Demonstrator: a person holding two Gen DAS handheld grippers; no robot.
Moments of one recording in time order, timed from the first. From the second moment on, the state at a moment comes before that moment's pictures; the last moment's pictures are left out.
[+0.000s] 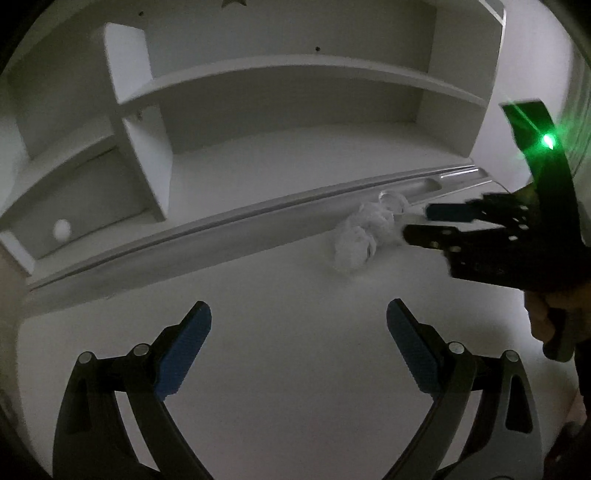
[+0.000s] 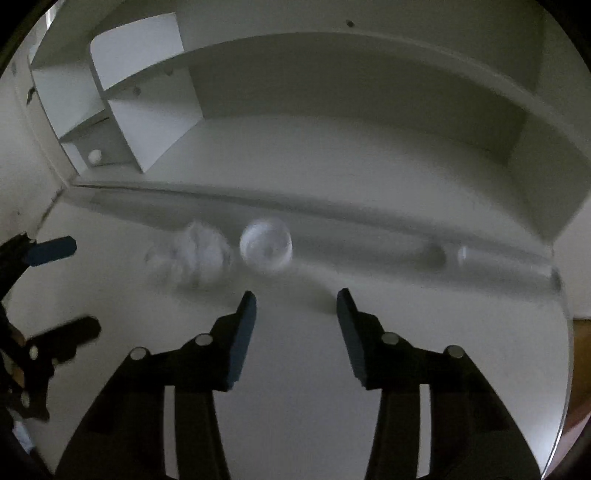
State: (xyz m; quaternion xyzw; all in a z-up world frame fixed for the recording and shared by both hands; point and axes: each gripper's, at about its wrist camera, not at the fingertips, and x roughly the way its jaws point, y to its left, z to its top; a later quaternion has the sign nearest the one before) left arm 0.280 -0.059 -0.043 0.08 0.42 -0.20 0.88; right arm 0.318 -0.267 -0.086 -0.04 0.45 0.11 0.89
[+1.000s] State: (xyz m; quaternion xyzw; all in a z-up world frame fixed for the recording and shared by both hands) left arm 0.211 -0.214 -0.031 0.13 0.40 -0.31 0.85; right arm 0.048 -0.453 -0.042 0.07 0.39 -0.05 0.92
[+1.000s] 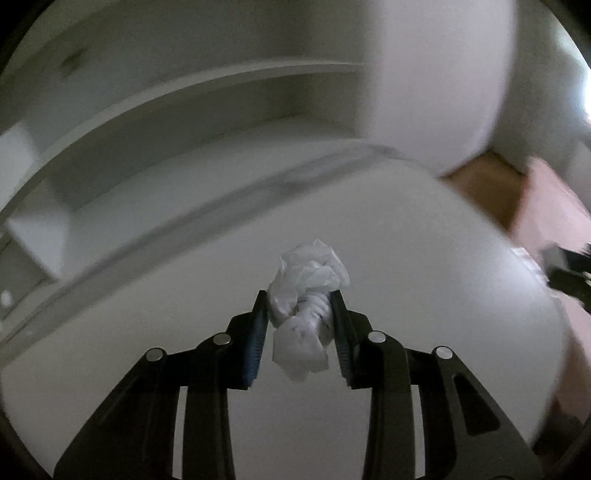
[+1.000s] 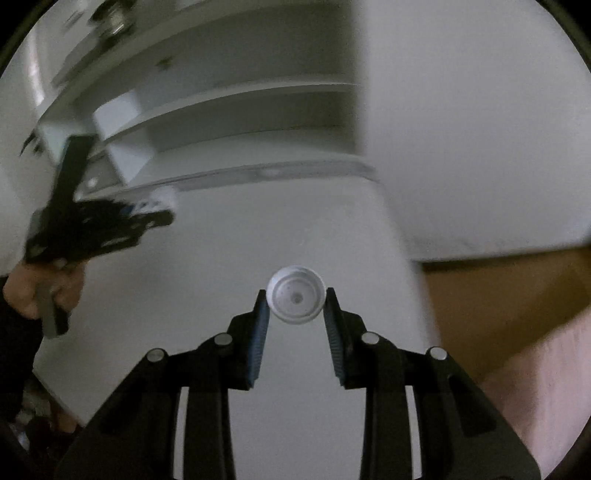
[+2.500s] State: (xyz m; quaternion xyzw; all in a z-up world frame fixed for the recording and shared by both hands) left arm -0.062 -0.512 -0.226 0.27 0.49 -0.54 0.63; right arm -0.190 -0.640 -0.297 0.28 0.53 -0.18 0.78
